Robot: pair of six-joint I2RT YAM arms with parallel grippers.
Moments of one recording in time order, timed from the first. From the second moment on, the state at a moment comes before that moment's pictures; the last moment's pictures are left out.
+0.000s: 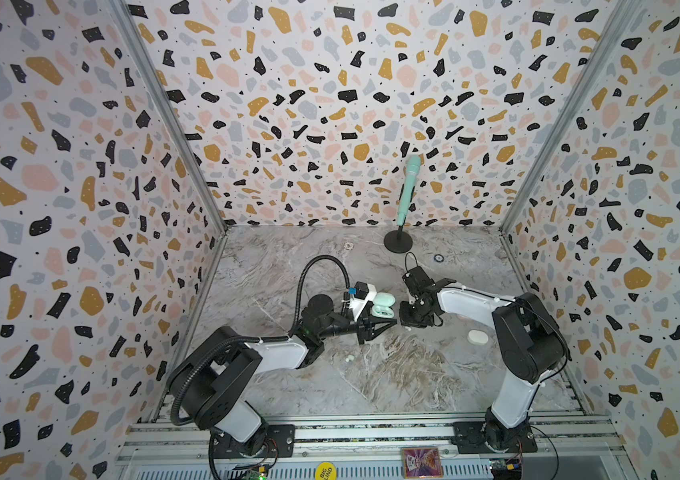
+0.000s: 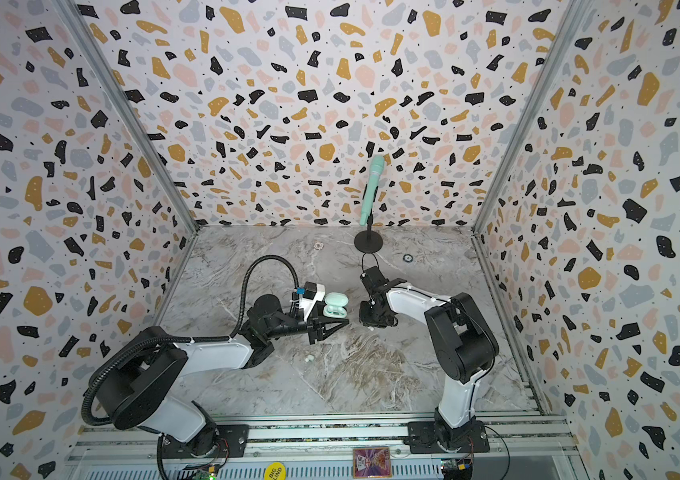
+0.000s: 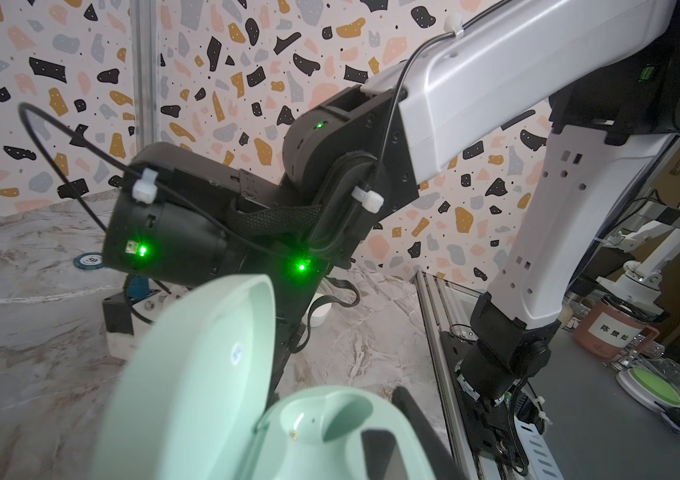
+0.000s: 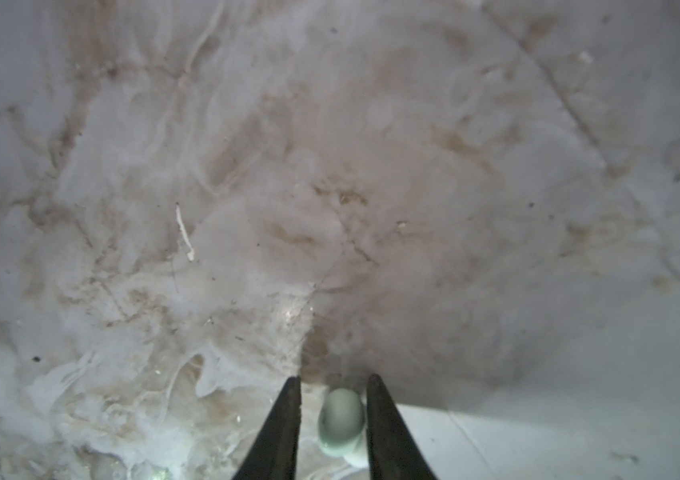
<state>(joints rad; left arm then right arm) -0.69 1.55 0.57 0.99 0.75 -0.27 0.53 1.81 1.12 -0.61 -0.10 0.55</state>
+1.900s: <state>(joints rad) -0.69 1.70 0.70 1.14 0.84 -0.36 0.37 1.07 1.00 -0.49 -0.73 0.44</state>
